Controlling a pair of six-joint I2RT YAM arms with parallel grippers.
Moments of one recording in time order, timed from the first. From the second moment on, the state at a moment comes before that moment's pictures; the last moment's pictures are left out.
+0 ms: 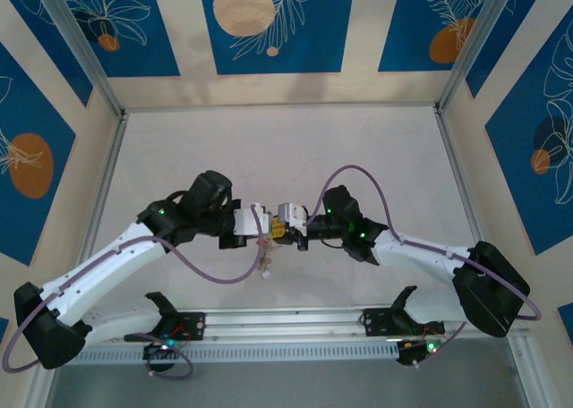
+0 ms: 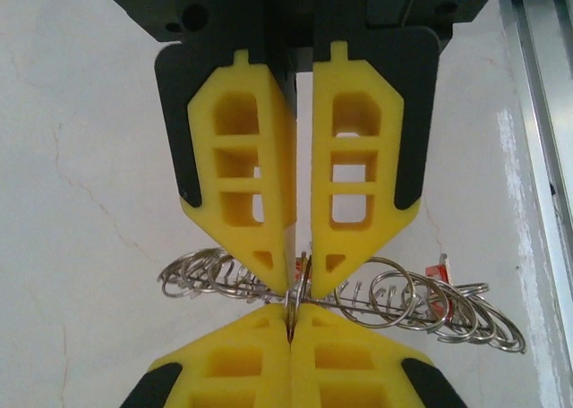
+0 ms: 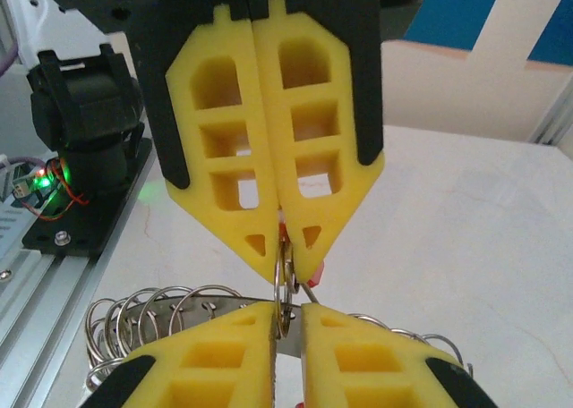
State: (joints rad) left arm -0.77 1.09 1.02 -0.77 0.33 0.77; right arm 0.82 1.26 0.59 0.37 -0.65 -0.35
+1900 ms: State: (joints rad) left arm -0.77 0.90 0.78 -0.47 0.36 0.87; right arm 0.78 1.21 0.46 0.67 -0.80 -0.22
